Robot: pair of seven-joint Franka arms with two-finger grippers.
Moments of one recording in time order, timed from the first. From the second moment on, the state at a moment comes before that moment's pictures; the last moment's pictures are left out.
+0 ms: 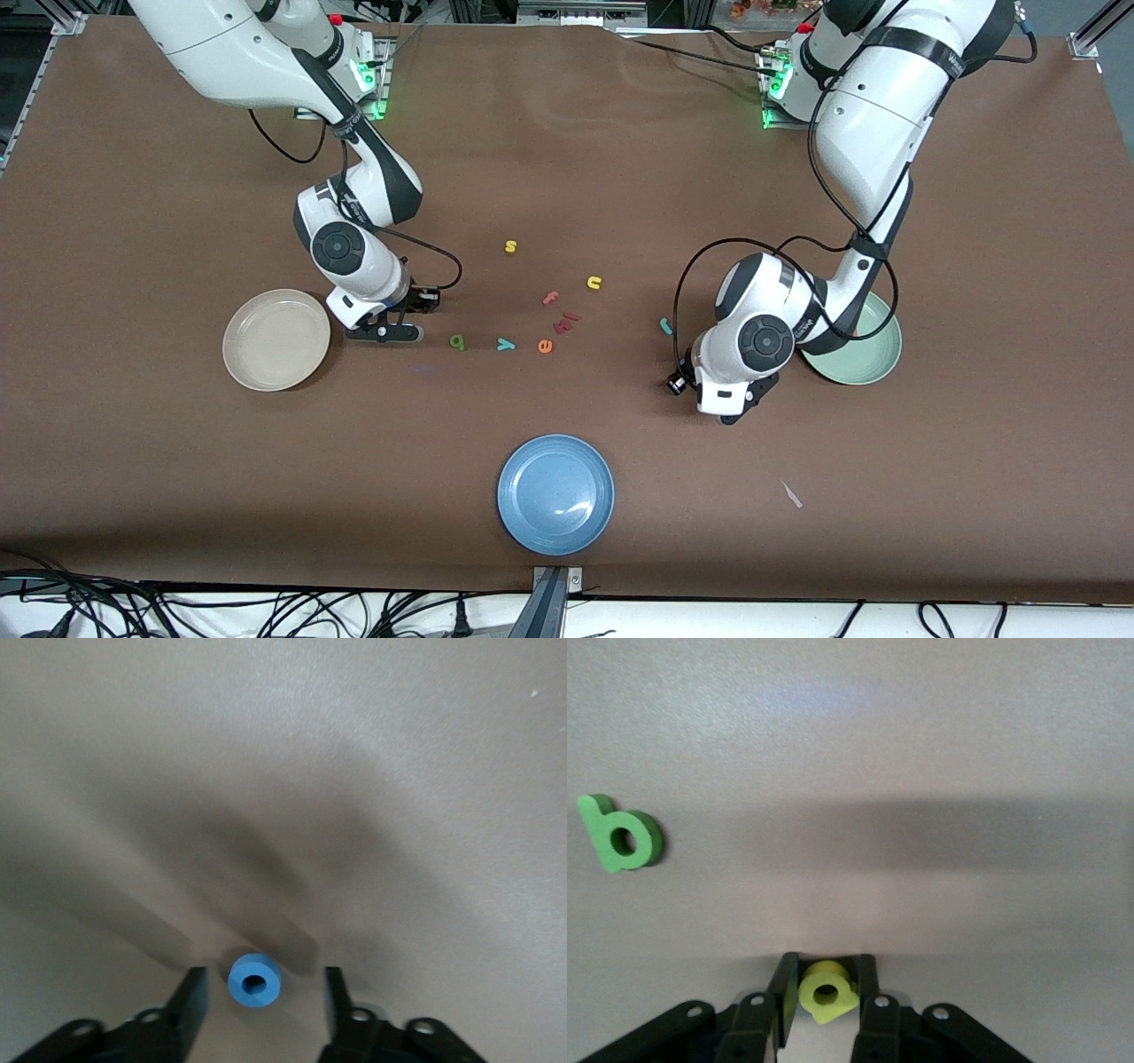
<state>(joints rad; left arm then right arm) -0.23 0.84 -0.23 -1.47 0.00 2.19 -1.13 0.14 0.54 0.27 -2.04 -0.15 2.47 0.52</state>
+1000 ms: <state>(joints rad) -0.23 0.84 -0.23 -1.49 0.00 2.20 -1.14 0.12 0.47 0.03 -1.86 -0.10 2.19 0.02</state>
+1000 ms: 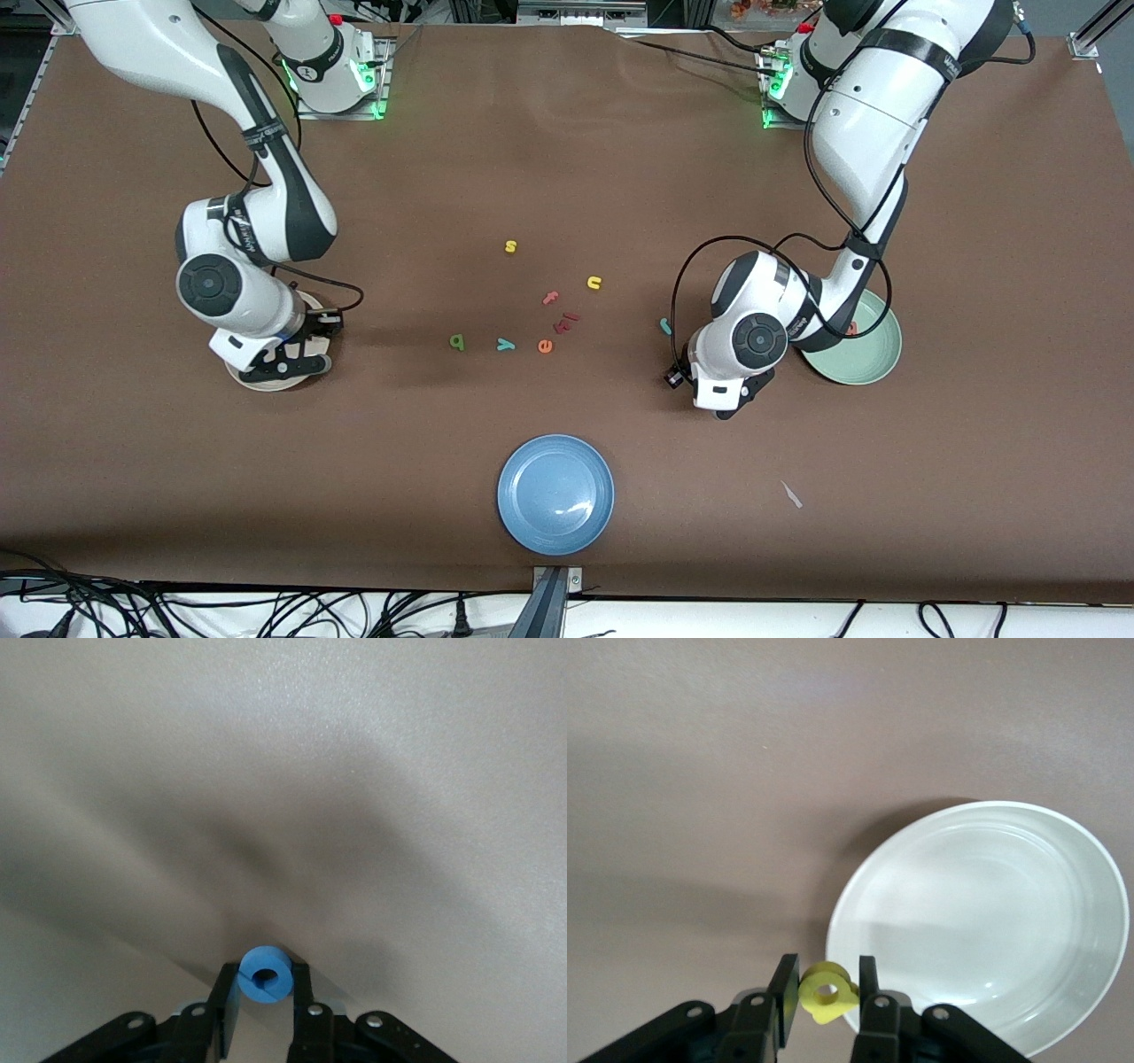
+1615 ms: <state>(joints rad) -0.17 0.76 -0.22 -1.45 0.00 2.06 -1.01 0.10 0.50 -0.03 -1.87 0.01 2.21 -0.13</state>
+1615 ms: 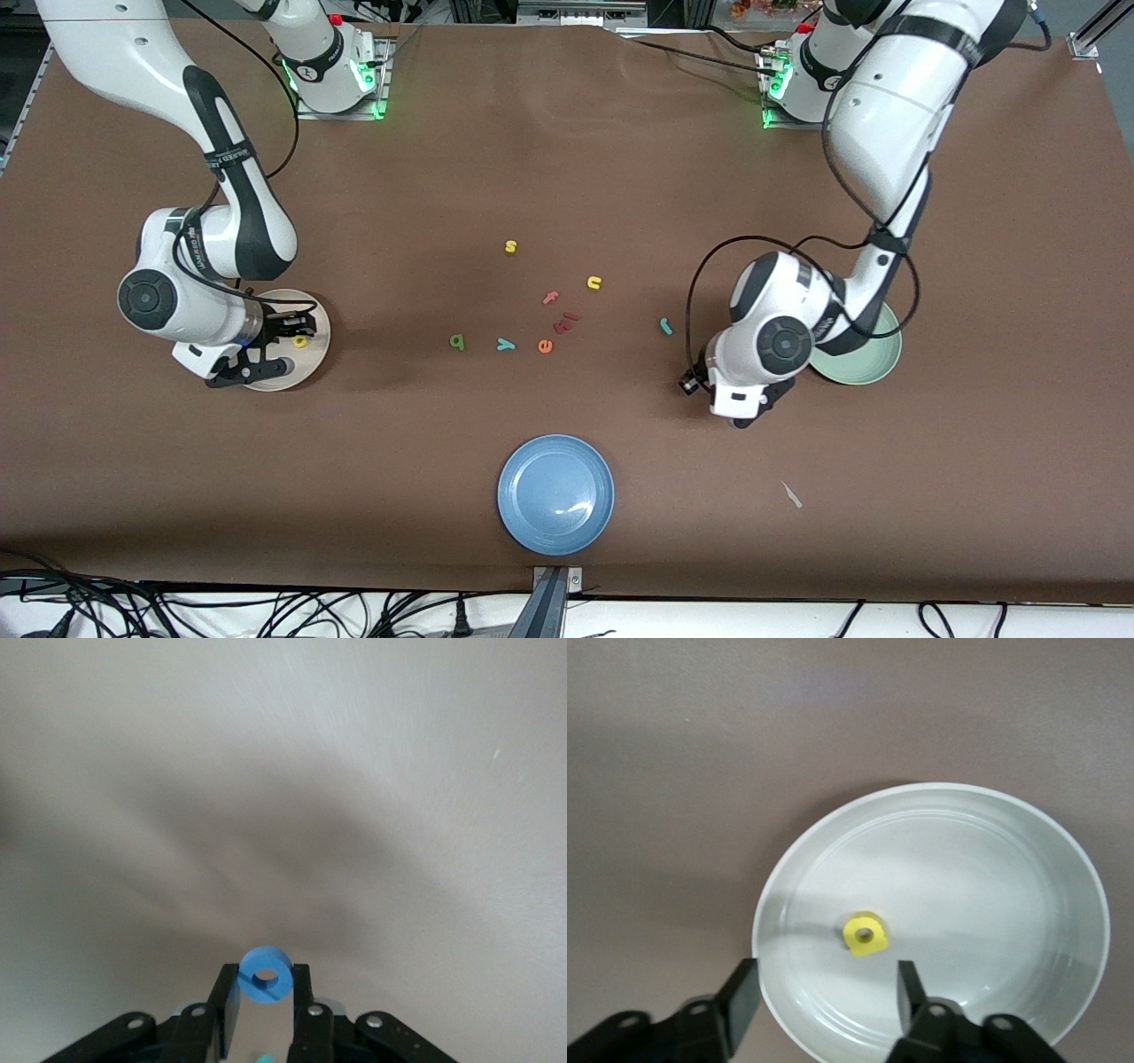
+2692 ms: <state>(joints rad) 0.17 0.63 -0.21 -1.73 0.05 1.89 -0.43 0.26 0.58 0.13 -1.77 0.01 2.31 0.33</state>
